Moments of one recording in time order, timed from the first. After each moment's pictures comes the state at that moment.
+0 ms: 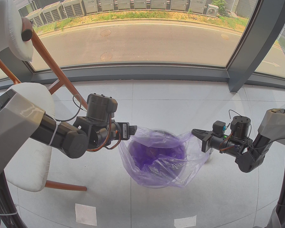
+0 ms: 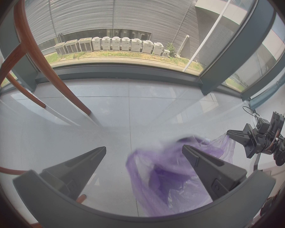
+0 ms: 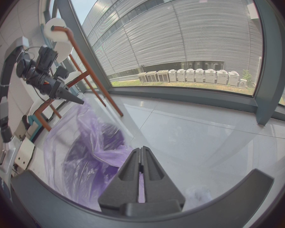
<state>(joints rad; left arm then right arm) -0.52 2.07 -1.14 -0.41 0.19 -0.26 0.24 2.24 -0.75 -1.24 0.44 -0.14</state>
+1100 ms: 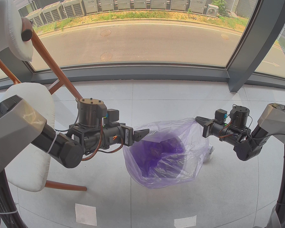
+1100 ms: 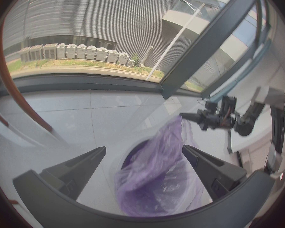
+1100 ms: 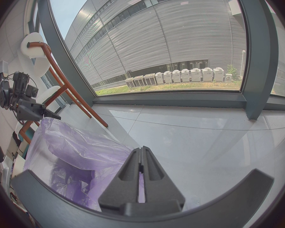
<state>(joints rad) -0.48 2.08 -1.00 -0.74 -0.21 -0.13 0.20 2.28 -0.95 -1.13 0.39 -0.02</state>
